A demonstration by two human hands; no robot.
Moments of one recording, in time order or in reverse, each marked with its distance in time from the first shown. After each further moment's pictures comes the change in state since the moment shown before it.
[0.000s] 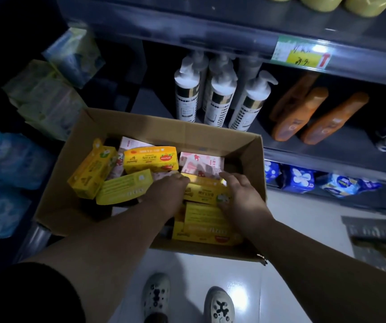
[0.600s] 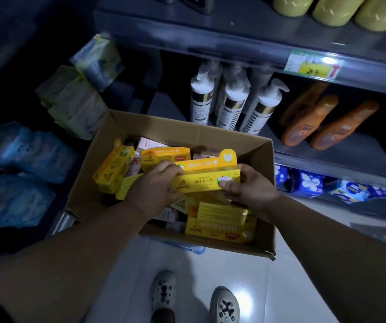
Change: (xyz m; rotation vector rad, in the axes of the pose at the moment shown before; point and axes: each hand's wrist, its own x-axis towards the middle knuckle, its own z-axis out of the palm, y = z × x) left_hand -0.052 -0.041 -0.035 -0.268 0.378 0.104; right_hand 0.018 -0.013 -0.010 0.882 -0.166 0.186
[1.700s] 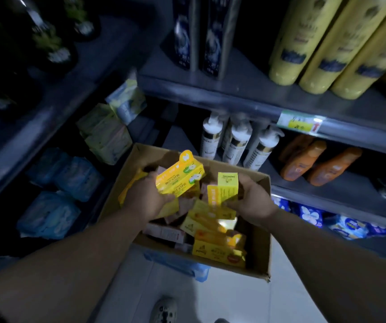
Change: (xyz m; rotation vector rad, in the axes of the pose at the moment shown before) left_hand -0.004 0.019 -0.083 -0.129 -0.002 -0.556; right_hand -0.034 -0.062 0.002 -0.623 0.043 -0.388
